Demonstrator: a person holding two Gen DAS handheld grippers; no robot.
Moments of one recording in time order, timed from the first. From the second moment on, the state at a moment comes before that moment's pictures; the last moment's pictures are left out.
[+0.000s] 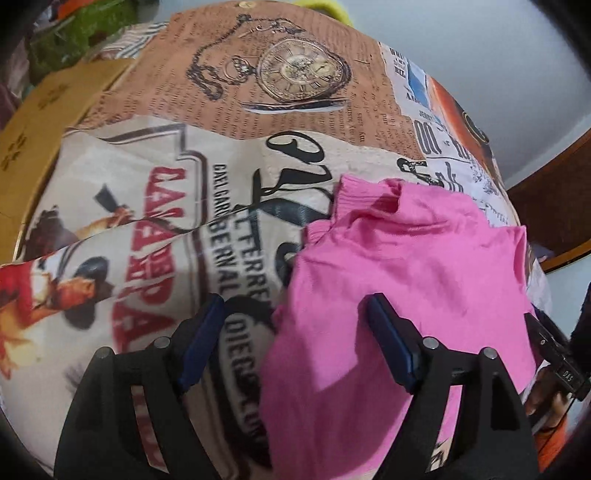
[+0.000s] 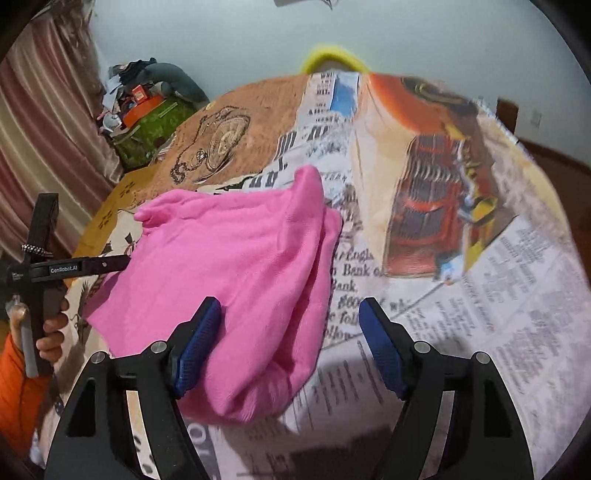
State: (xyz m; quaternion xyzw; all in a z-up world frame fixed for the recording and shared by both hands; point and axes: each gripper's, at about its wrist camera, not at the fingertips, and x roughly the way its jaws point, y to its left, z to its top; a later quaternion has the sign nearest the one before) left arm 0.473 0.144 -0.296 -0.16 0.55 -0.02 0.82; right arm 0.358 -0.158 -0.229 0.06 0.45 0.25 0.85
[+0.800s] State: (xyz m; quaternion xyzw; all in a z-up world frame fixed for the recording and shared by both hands) left arm 0.426 0.115 -0.225 -0.15 0.49 -0.09 0.85; right arm 0.332 -0.135 -0.177 0.05 0.41 0.28 0.87
